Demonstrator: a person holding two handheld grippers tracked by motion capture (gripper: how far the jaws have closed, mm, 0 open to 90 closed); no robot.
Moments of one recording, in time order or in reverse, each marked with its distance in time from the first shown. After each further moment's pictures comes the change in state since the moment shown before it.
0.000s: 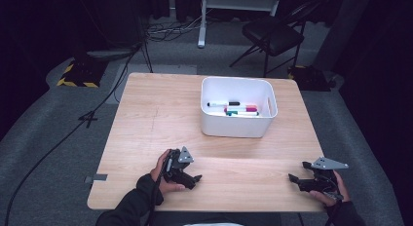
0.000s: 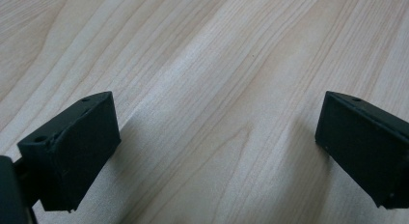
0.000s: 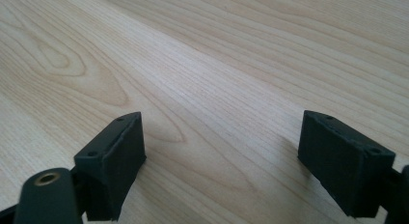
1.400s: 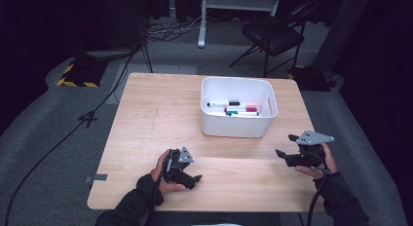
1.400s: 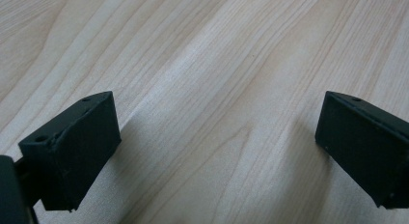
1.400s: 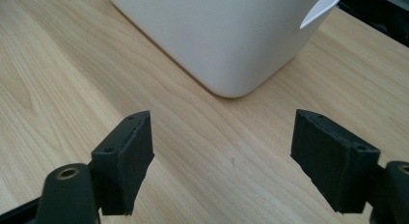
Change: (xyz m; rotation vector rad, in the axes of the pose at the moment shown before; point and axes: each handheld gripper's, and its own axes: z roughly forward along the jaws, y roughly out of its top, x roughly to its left) left arm -0.001 0.000 -0.001 0.004 0.010 -0.010; right arm 0.020 0.105 0.004 -0.074 0.002 -0.224
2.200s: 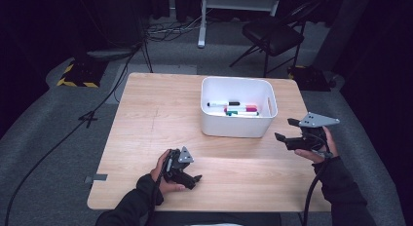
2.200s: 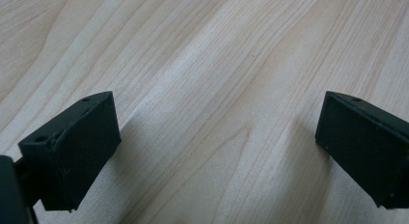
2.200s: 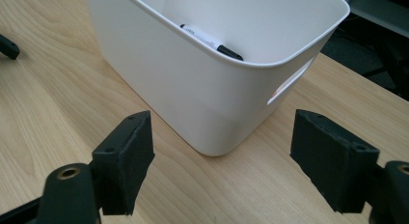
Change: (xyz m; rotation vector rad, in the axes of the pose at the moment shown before) left arm 0.001 0.000 0.000 -0.004 -0.004 0.008; right arm -0.021 0.046 -0.005 -0.083 0.006 0.022
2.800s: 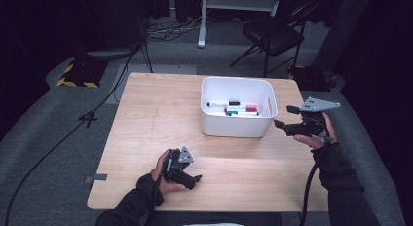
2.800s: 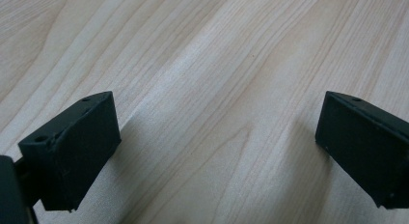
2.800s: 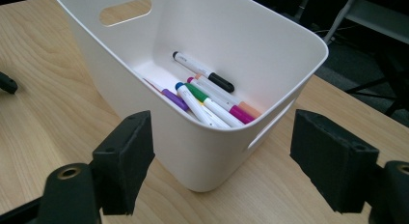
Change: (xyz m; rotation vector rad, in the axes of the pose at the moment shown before) left arm 0.000 0.000 0.000 0.001 0.000 0.001; right arm -0.021 0.033 0.006 -0.028 0.016 0.022
